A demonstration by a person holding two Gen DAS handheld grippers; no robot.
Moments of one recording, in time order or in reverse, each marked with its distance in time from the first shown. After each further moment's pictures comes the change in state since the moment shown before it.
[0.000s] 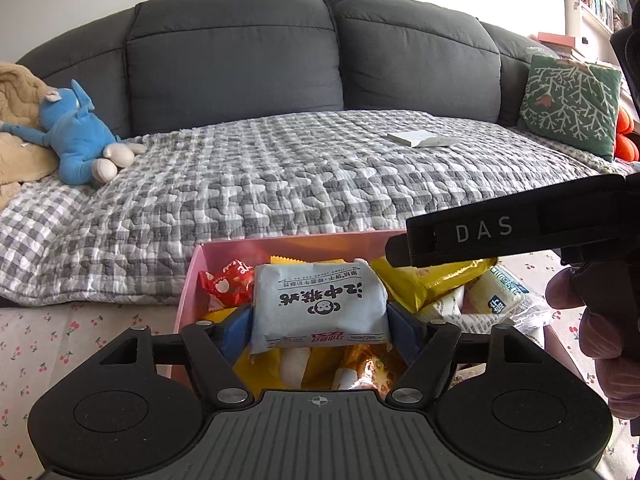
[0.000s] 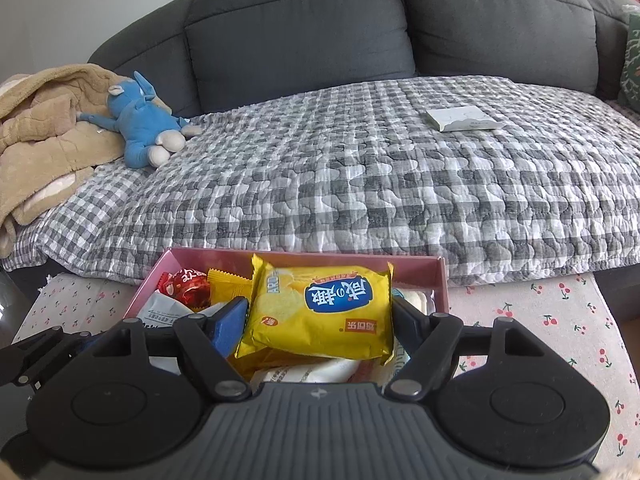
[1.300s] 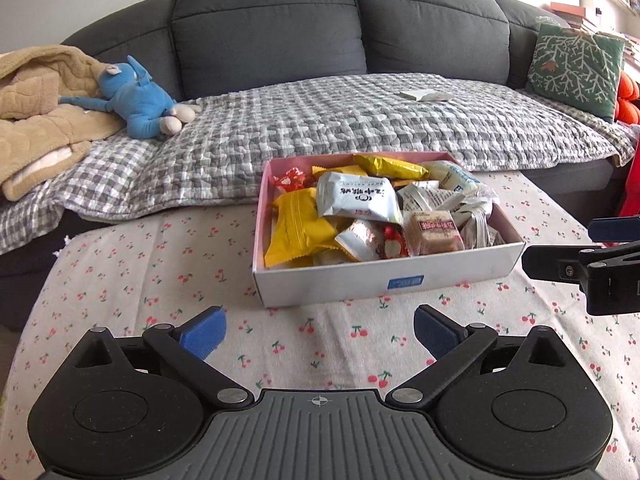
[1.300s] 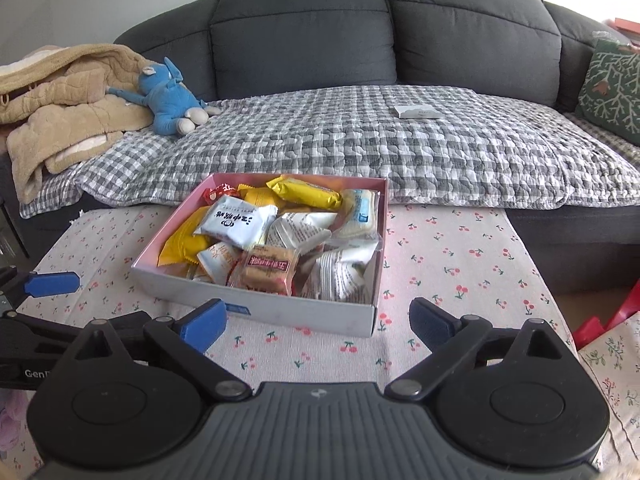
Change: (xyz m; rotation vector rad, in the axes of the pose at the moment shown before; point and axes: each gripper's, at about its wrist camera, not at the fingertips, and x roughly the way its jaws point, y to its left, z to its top) left arm -0.134 -0.003 -0.056 0.008 0.131 0.112; right arm -0.127 0.010 -0.085 -0.082 -0.013 -0.063
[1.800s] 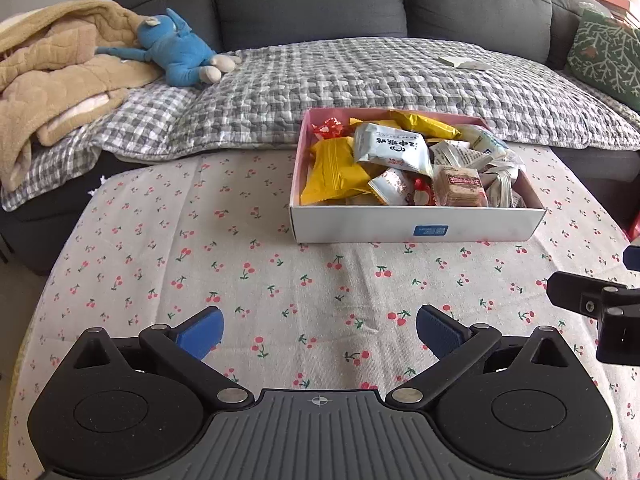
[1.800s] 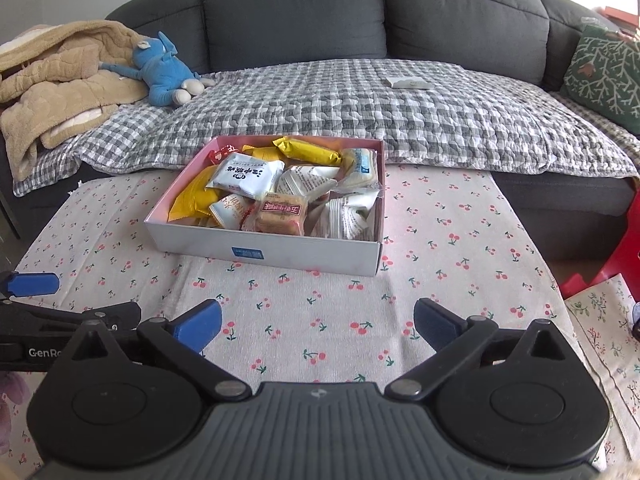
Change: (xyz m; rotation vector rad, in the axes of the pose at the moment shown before) left arm -0.014 0.006 -0.015 -0.090 0.129 0.083; right arm -0.020 0.019 -0.024 0.014 0.079 -0.050
